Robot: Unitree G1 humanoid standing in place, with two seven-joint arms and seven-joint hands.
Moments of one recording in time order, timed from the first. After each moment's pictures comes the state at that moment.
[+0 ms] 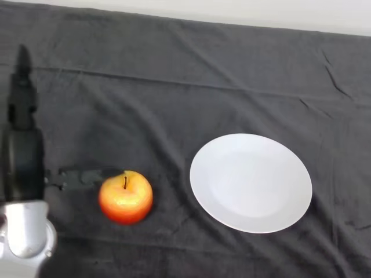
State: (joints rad) left arm -0.06 0.40 -0.19 0.11 0.16 -0.34 0.38; right arm -0.44 -0.36 -0.82 1.75 0.02 -1.23 -0.29
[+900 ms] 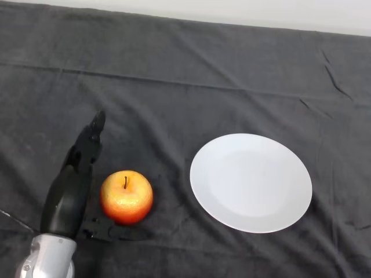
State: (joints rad) left arm -0.08 0.42 -0.26 0.25 0.25 -0.34 0.28; right arm -0.44 -0.36 -0.82 1.75 0.02 -1.23 -0.29
